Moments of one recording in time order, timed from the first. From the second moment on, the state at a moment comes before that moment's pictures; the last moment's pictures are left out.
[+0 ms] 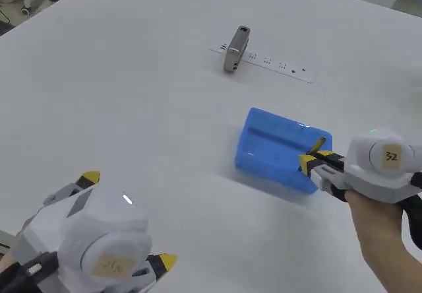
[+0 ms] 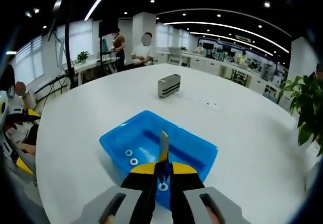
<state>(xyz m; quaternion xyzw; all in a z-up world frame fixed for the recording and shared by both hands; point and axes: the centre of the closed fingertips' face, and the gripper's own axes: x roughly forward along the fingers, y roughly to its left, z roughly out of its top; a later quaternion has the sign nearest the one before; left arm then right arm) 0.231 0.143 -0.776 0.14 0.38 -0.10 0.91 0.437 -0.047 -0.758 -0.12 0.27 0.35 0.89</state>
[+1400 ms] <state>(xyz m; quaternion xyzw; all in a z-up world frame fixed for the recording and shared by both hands) 0.254 -0.032 -0.663 0.19 0.23 -0.46 0.84 0.276 -0.033 -0.722 -0.20 0.24 0.46 0.83</state>
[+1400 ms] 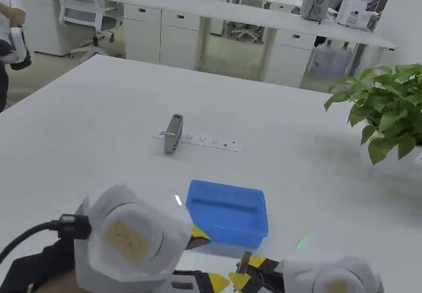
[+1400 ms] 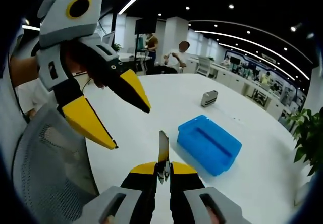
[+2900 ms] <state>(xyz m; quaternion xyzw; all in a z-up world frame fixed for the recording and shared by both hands) 0.276 -0.011 -0.804 0.32 0.31 -0.52 0.72 0.286 -0.031 -0.817 -0.34 0.29 0.48 0.75</state>
